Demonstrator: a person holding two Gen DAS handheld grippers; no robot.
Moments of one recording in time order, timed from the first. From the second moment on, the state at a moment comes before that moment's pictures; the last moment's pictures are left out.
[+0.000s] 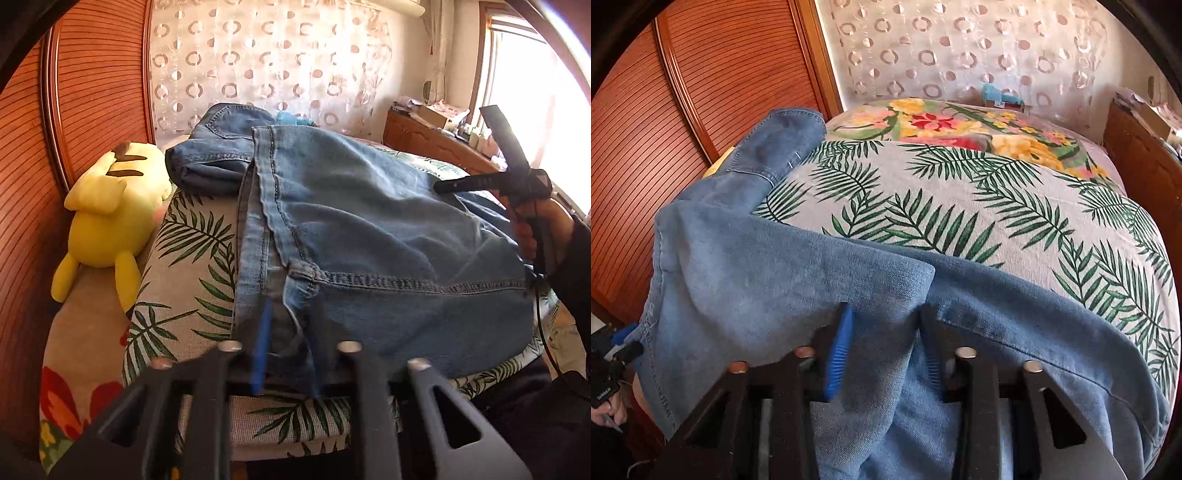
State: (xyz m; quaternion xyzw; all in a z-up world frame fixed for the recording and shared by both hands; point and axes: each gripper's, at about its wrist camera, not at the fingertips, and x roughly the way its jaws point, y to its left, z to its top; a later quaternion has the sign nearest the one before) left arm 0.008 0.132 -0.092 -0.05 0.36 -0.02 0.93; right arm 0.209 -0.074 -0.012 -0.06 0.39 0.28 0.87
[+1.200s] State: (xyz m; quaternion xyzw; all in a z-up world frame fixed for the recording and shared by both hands) left arm 0.039 0.096 -0.064 -0.05 0.33 -0.05 0.94; right arm 0.128 -0.132 -0.021 -0.11 0.36 0.24 0.89
